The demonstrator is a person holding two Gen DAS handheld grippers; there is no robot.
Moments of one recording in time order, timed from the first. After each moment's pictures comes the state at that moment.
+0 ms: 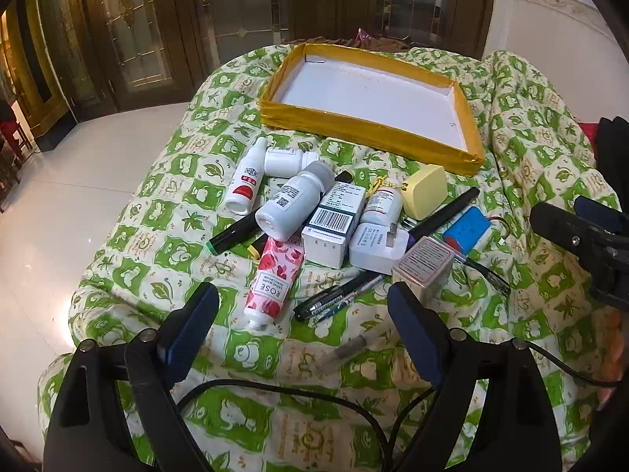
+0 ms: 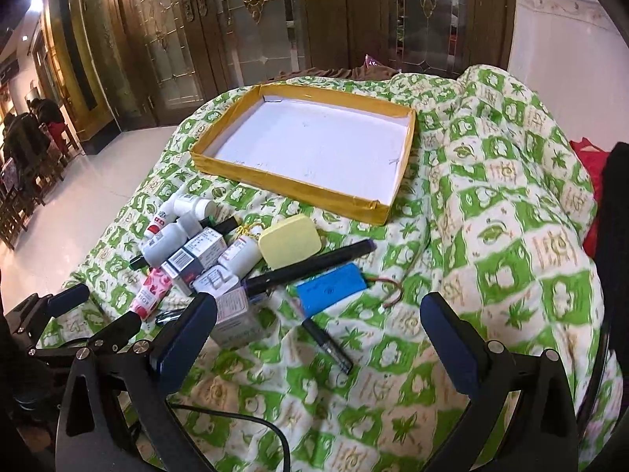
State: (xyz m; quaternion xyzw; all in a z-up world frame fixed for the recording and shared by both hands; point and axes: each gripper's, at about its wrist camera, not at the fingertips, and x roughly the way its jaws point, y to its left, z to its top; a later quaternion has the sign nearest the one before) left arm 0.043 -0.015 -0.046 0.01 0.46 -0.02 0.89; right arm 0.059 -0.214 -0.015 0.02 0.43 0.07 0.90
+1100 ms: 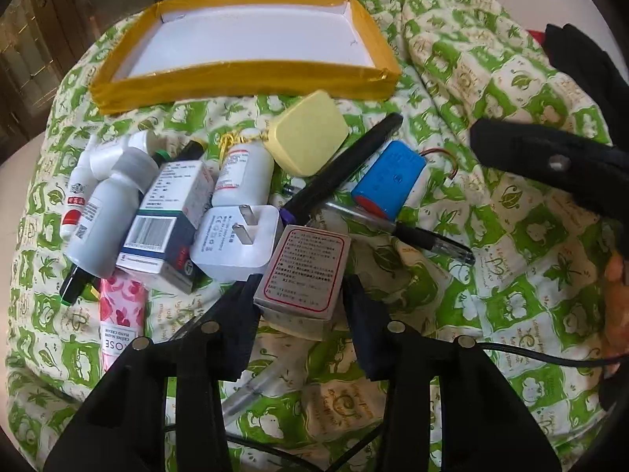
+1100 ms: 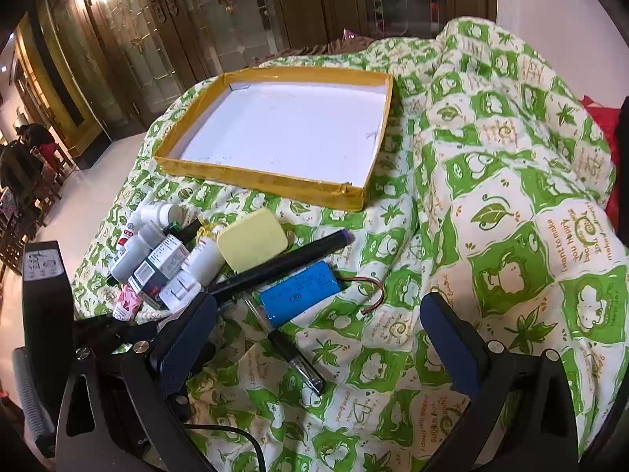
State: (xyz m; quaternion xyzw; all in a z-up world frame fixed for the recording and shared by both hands) left arm 0.085 -0.094 -0.093 0.08 0.52 -0.18 0.83; right arm 0.091 -0.255 -0.045 0.07 0.47 0.06 0.88
